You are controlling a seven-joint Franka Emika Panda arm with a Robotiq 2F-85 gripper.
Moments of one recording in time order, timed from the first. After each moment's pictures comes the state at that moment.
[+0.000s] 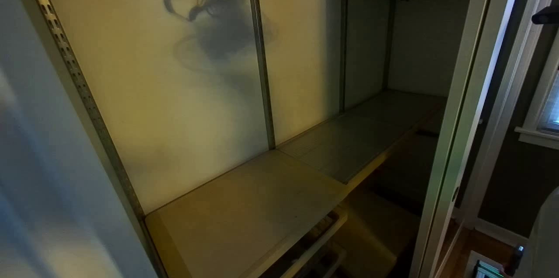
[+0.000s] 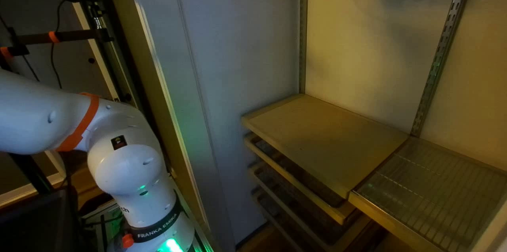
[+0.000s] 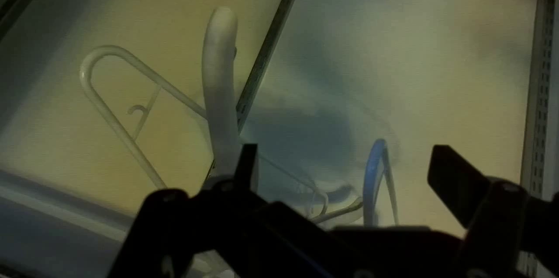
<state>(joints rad) -0.01 -0.80 -0.06 -2.02 -0.25 2.15 -0.18</state>
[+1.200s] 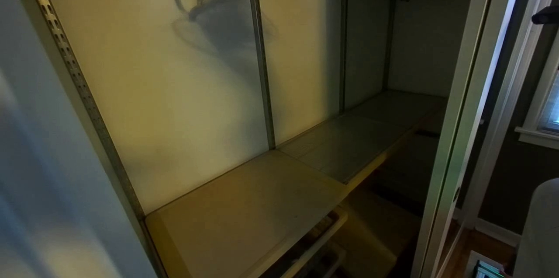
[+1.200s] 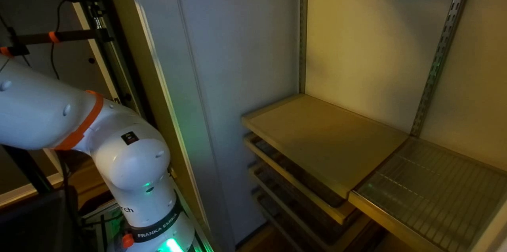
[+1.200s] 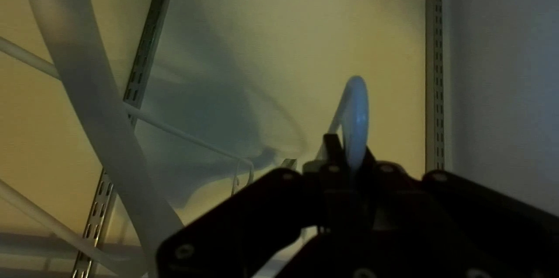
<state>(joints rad) 0.14 -0.69 -0.18 -1.94 0.01 2.21 -0.33</state>
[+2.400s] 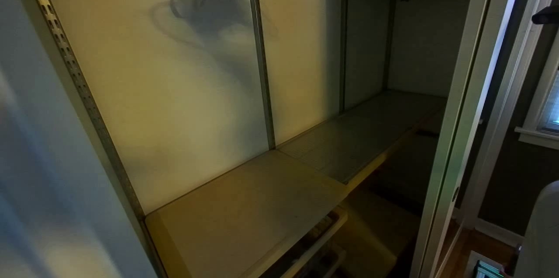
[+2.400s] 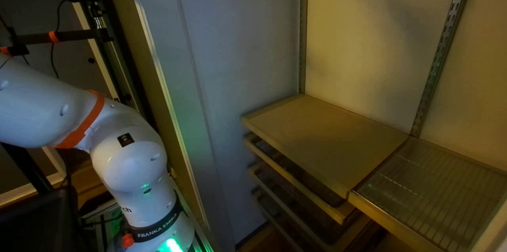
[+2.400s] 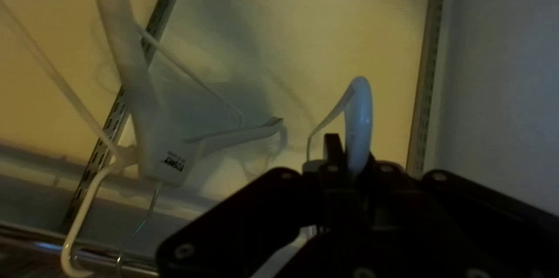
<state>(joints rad) 0.08 -0.69 -0.04 -1.76 -0.07 2.05 -0.30</state>
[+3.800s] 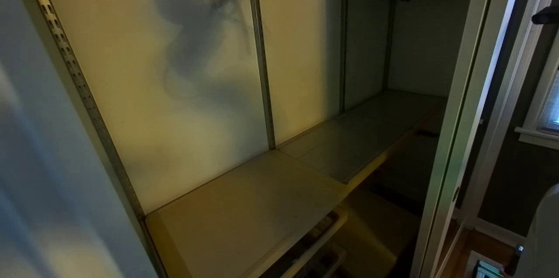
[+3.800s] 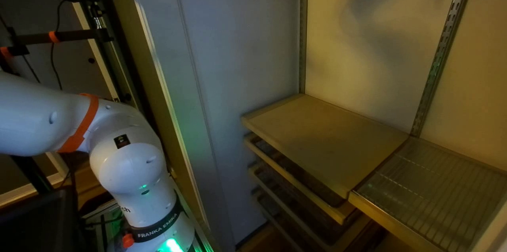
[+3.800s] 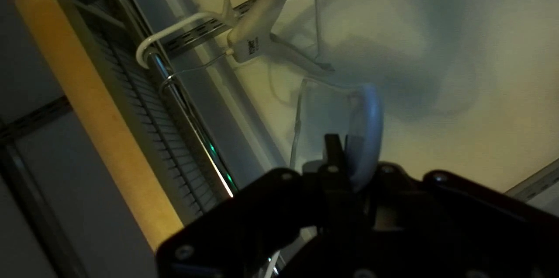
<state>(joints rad) 0.02 -0.82 0.16 -2.00 -0.67 2.34 -0.36</state>
